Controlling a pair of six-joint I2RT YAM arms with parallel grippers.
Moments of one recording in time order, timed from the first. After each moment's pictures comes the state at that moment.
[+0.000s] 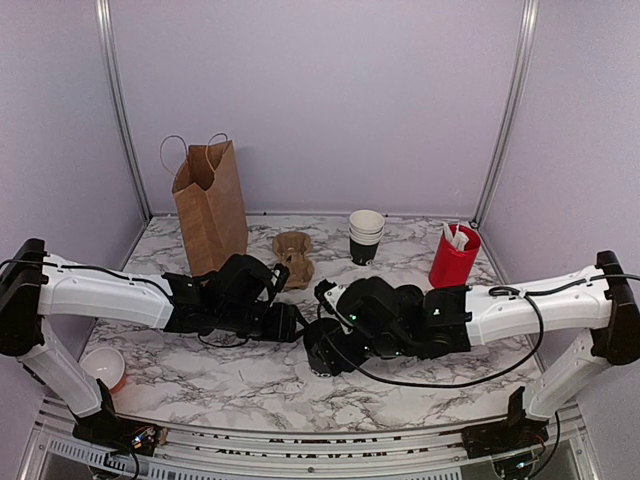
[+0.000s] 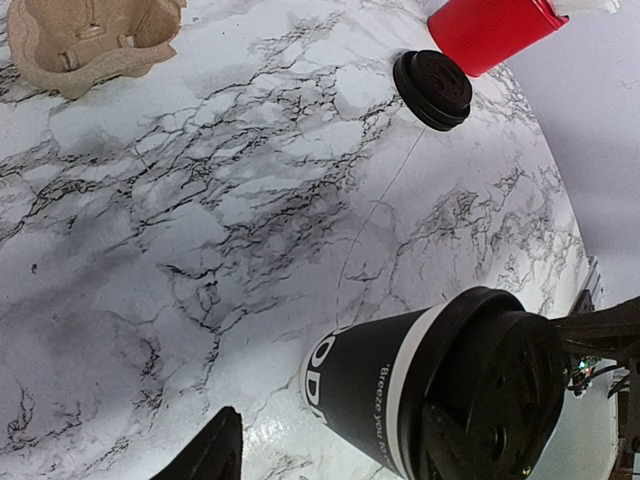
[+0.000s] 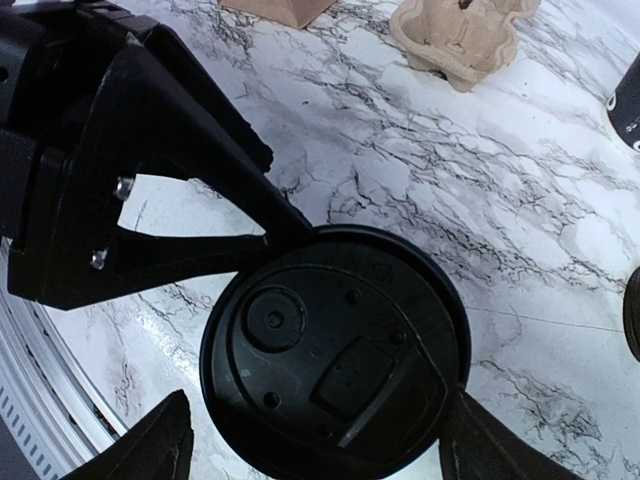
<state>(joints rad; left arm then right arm) -1.00 1.57 0.92 -0.13 0.02 -0.73 1.24 1.50 1.02 -0.37 0.27 0.46</state>
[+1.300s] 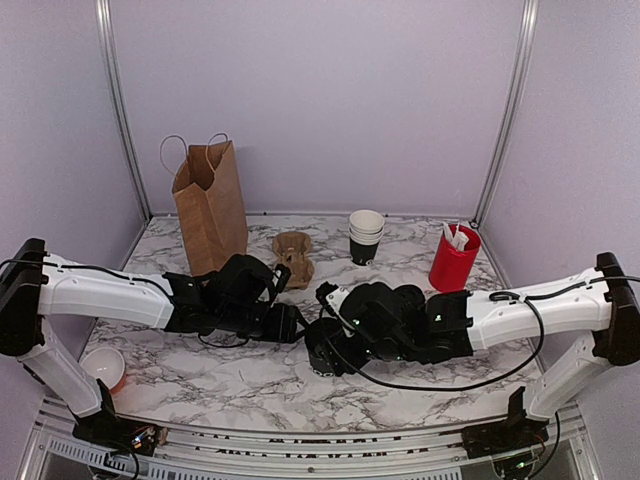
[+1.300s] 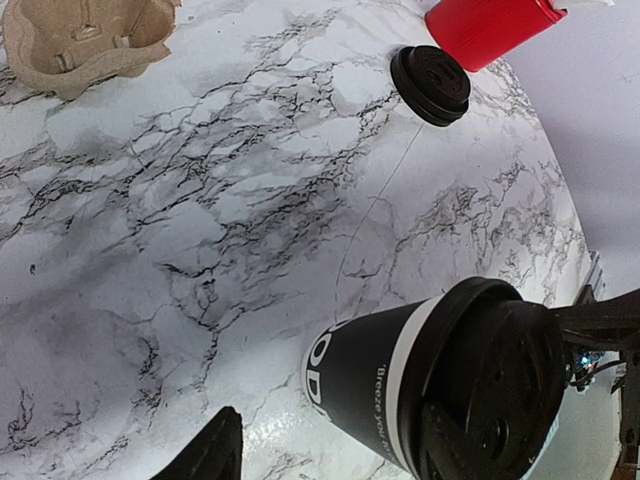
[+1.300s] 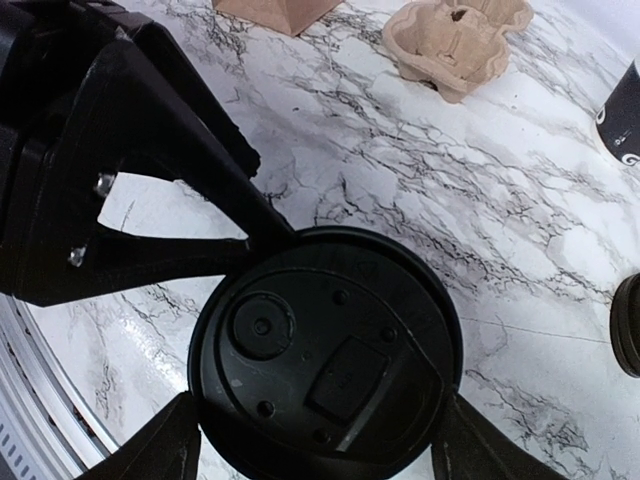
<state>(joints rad) -1.01 1.58 0.93 -0.14 0.02 -0.72 1.23 1.49 0.97 -0.34 0.30 0.41</state>
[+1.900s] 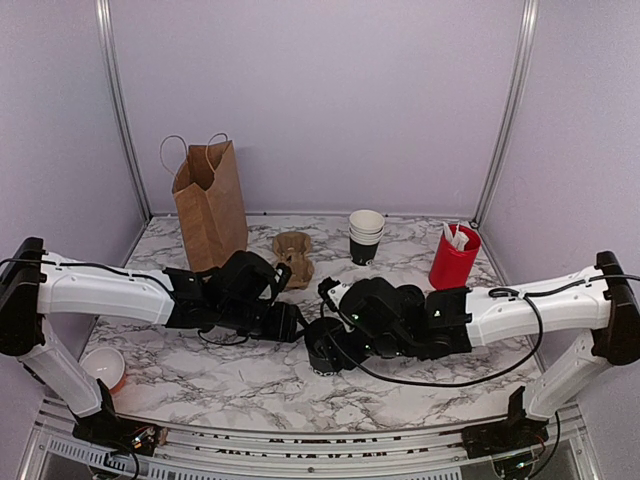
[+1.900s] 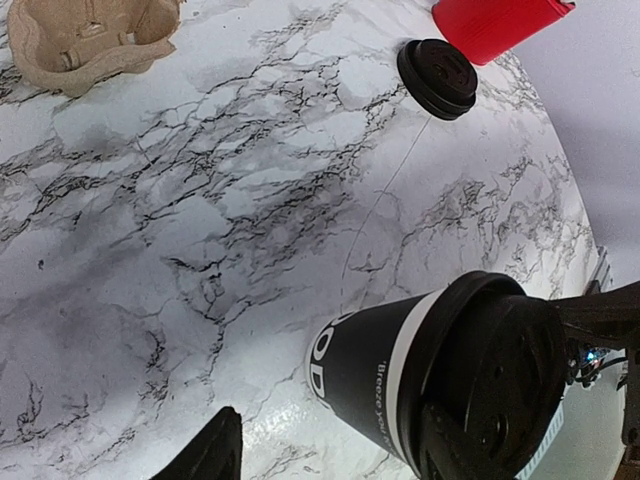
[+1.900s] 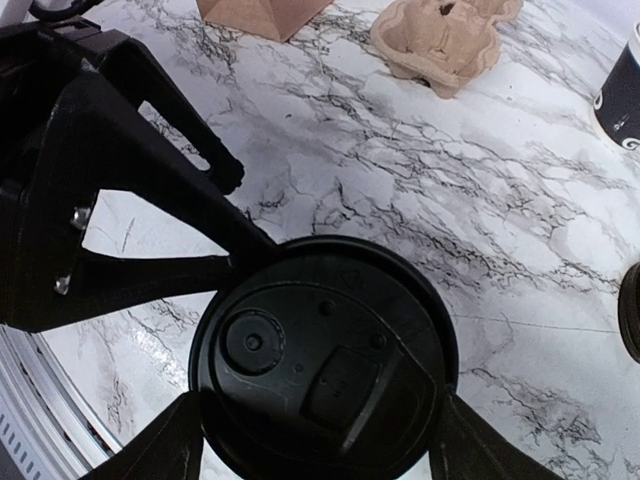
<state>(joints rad) -1.01 1.58 0.97 -0.19 0.02 -0.71 1.23 1.50 0.98 -0.32 0.31 0.46</state>
